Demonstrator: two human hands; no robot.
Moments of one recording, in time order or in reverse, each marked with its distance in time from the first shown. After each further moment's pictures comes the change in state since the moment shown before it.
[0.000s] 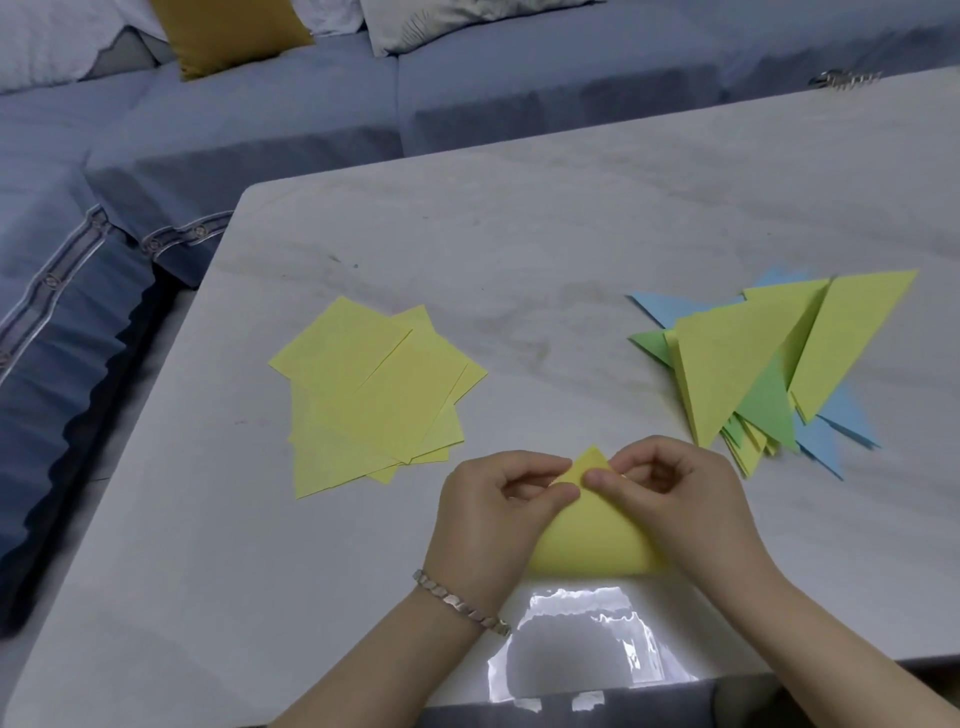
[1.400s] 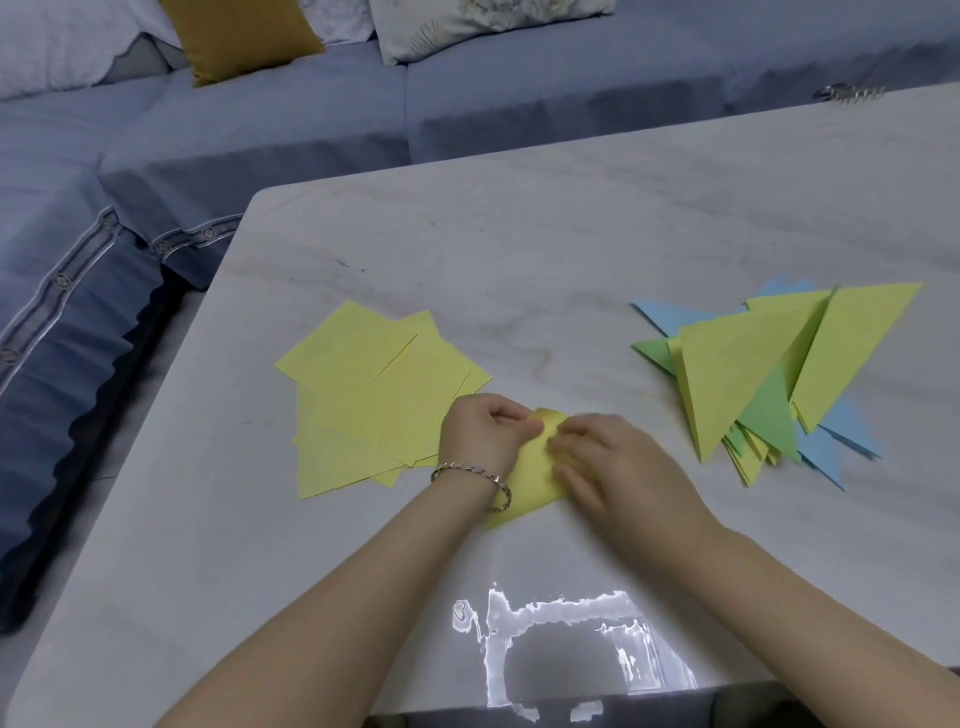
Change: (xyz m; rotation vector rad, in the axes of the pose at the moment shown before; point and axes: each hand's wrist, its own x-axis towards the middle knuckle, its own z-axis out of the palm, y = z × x) left_hand 0.075 -0.022 0.004 0.080 0.110 -0.149; right_hand 0.038 0.037 0.011 -0.944 -0.168 -0.663
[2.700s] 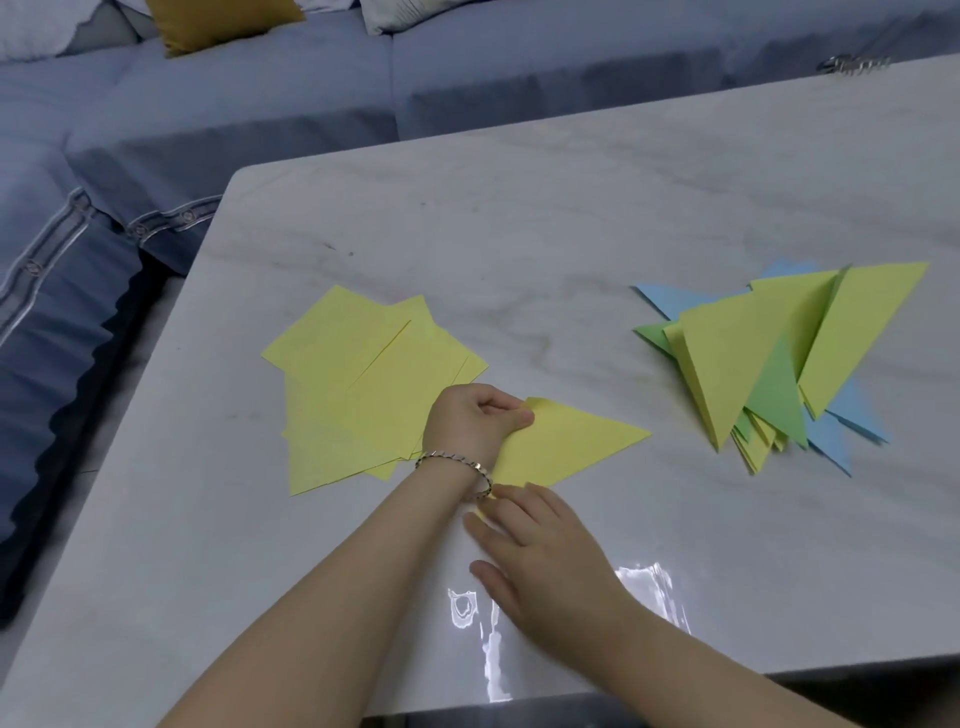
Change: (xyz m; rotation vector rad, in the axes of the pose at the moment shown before) left_hand 0.021 -0.021 -0.006 0.019 -0.050 -0.024; right_hand -0.035 -0.050 0.064 -0.062 -0.058 -0.195
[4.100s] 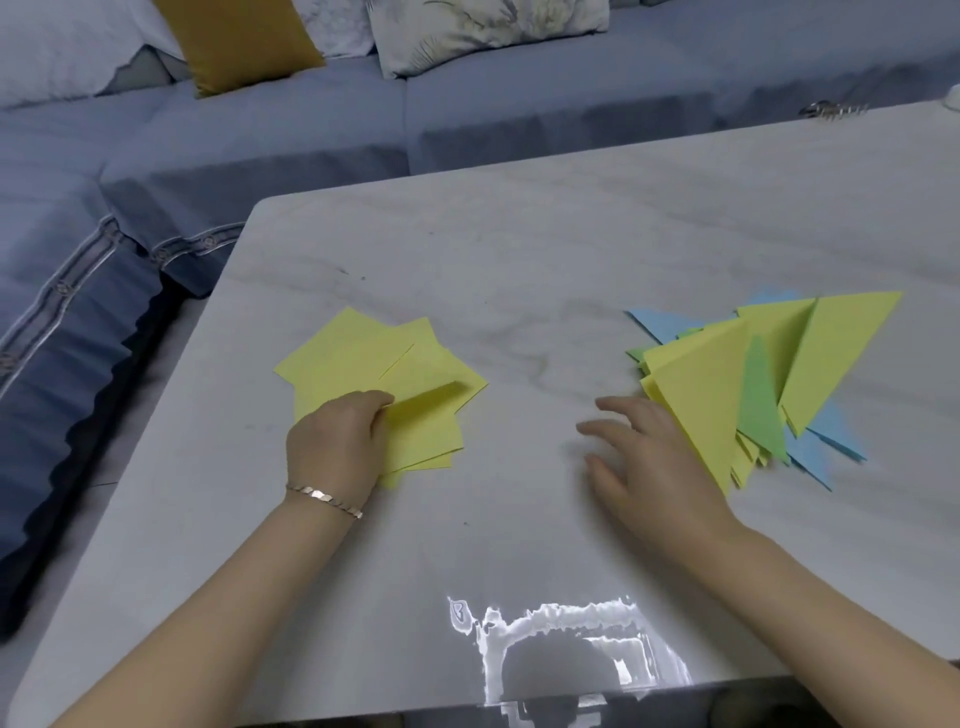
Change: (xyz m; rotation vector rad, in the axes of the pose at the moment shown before) left_hand -0.021 -0.014 -0.099 0.882 0.436 0.438; right_hand 0.015 0.068 -0.073 0.113 0.153 0.351
